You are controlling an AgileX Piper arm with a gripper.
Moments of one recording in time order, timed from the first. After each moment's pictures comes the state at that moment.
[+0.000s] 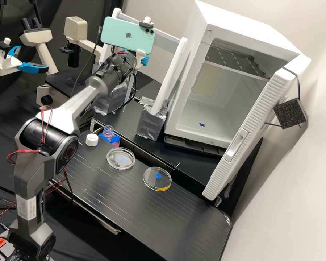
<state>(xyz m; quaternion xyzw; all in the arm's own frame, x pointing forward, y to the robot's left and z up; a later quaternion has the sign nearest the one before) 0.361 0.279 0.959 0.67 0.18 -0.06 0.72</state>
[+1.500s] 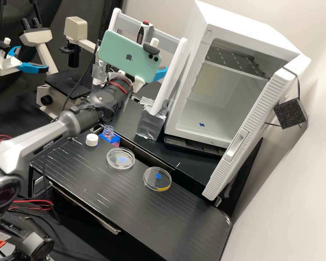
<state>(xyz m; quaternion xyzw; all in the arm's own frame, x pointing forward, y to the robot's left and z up) 0.238 0.207 0.991 0.75 0.08 0.07 0.65</state>
